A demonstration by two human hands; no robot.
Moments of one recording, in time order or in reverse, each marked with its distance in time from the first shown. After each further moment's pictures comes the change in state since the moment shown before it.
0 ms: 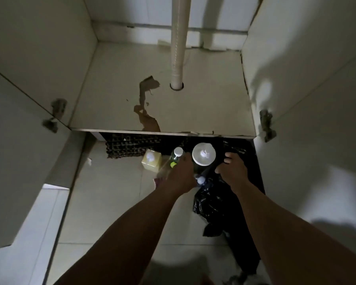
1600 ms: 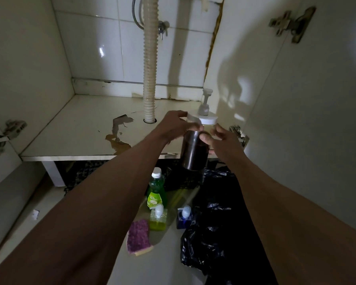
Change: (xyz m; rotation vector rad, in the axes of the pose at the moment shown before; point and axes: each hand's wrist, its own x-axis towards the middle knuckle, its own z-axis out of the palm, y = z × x) left_hand 0.074 0.040 -0.054 -0.634 0.261 0.544; right_hand 0.039 -0.006 -0.020 0.332 0.131 -0.770
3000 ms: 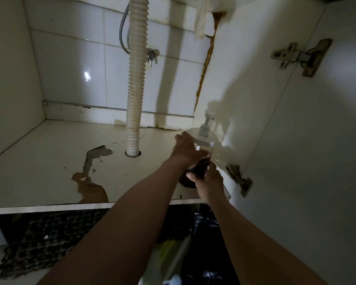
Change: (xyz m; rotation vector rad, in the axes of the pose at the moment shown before) left_hand 0.118 -0.018 0.051 0.321 0.112 0.002; right_hand 0.092 0.064 0.035 -0.399 0.218 0.137
